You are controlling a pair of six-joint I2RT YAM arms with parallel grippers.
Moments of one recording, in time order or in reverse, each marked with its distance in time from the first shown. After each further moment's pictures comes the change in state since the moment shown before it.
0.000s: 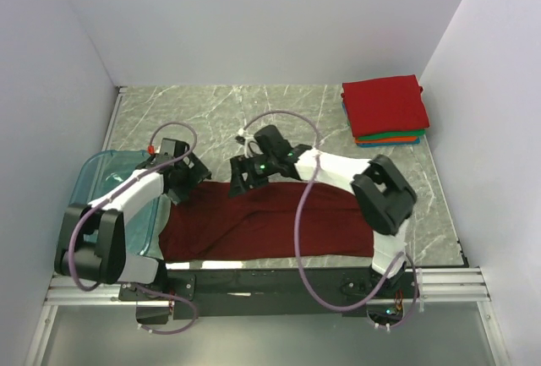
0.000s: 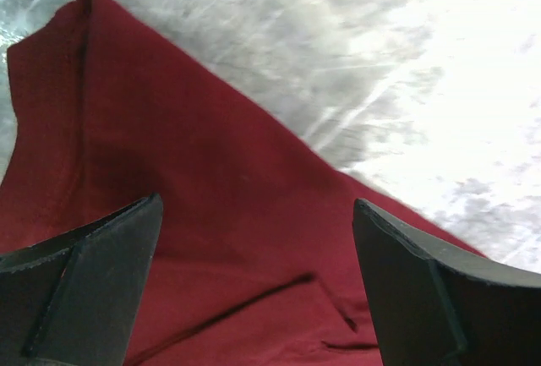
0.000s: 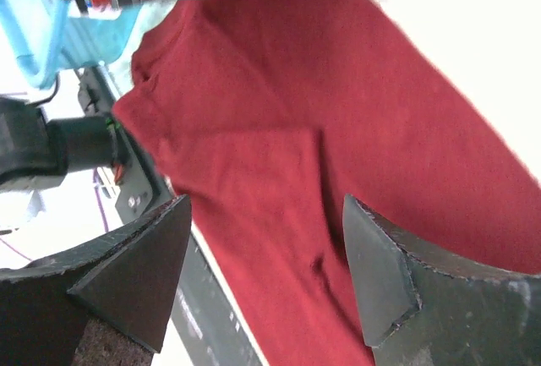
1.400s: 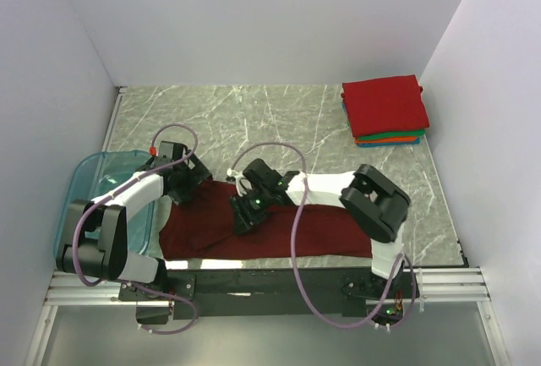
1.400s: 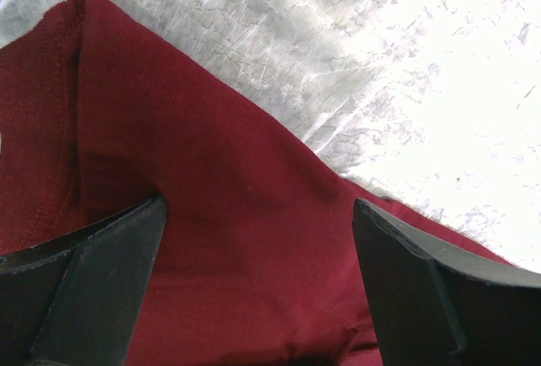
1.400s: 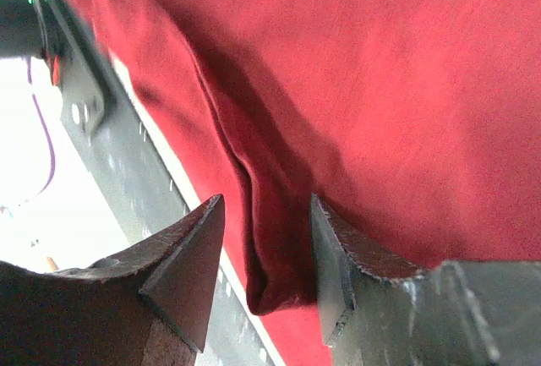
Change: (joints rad) left arm 0.043 0.051 -0.056 0.114 0.078 0.047; right arm 0.169 0.061 -0.108 -0.008 0.014 -0.056
